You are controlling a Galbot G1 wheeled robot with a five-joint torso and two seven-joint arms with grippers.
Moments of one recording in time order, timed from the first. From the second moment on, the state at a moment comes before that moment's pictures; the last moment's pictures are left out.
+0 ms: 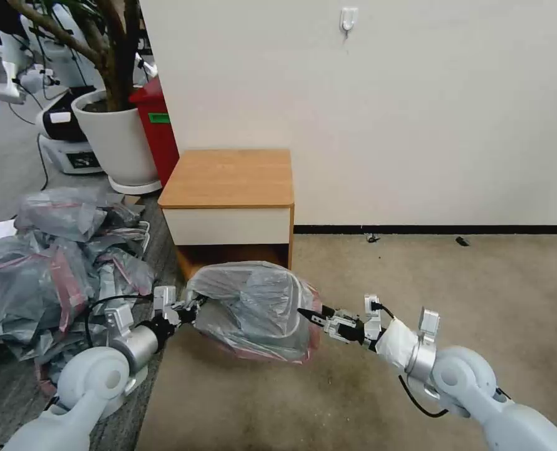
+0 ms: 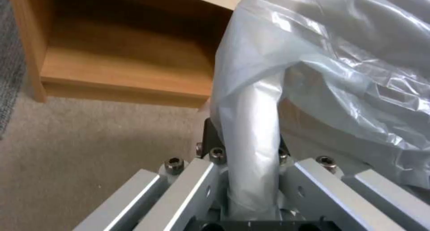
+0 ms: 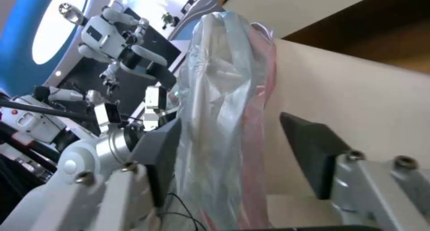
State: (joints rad) left arm 1.41 -0.95 -0.51 -1.96 -1.01 0.44 0.03; right arm -1.27 0.87 0.22 1.87 1.20 -0.36 -0.54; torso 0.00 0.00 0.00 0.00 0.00
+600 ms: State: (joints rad) left arm 1.40 -0.96 -0.51 -1.96 -1.00 0.43 0.03; right arm -1.28 0.87 0.23 1.87 1.20 -0.36 -0.56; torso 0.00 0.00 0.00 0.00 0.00
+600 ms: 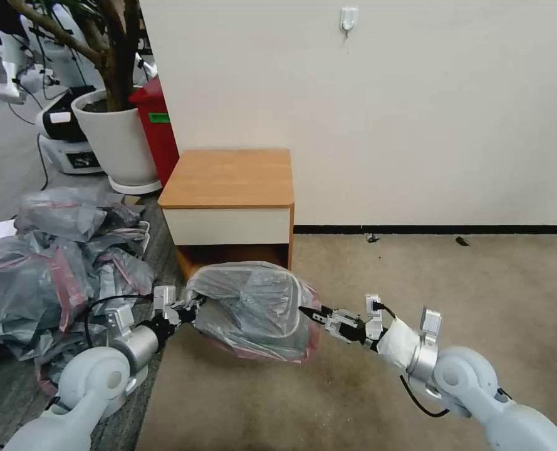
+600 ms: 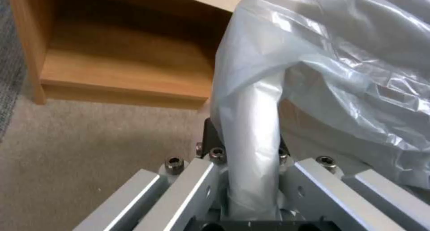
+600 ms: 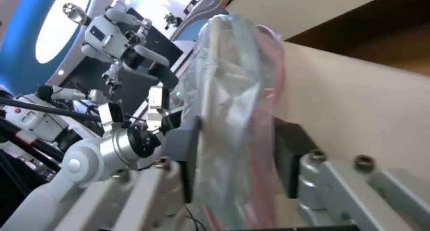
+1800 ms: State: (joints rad) left arm 1.39 -0.98 -0.48 -1.96 -1.00 0.44 0.03; right arm -1.24 0.89 0.21 1.87 0.76 -0.28 -0.42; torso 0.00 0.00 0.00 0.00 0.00
